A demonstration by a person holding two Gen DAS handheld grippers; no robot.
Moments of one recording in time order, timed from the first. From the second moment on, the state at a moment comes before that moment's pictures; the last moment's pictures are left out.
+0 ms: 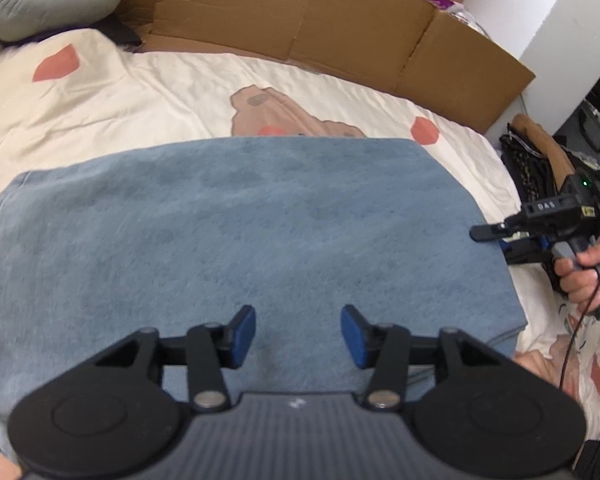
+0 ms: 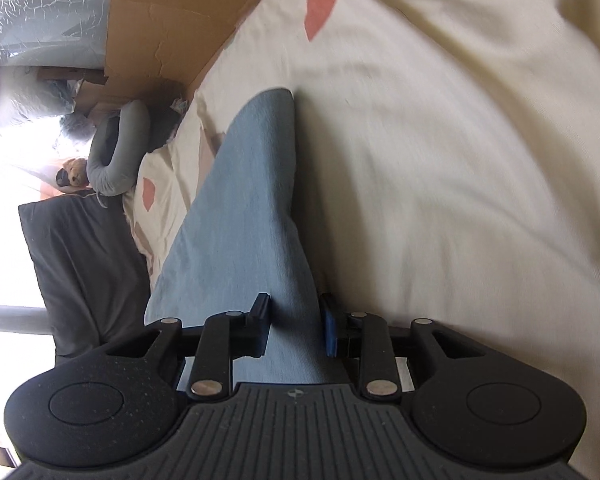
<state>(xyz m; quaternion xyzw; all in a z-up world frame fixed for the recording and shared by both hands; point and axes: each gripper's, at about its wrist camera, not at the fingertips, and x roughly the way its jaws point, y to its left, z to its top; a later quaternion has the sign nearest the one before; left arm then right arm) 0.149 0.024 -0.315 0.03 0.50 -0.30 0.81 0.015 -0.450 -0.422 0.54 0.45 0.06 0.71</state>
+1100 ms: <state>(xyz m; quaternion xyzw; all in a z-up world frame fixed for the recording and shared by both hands) 0.141 0.025 -0.338 0.00 0.52 -0.29 0.80 -0.035 -0.435 -0.416 0.59 0.42 0.12 0.68</state>
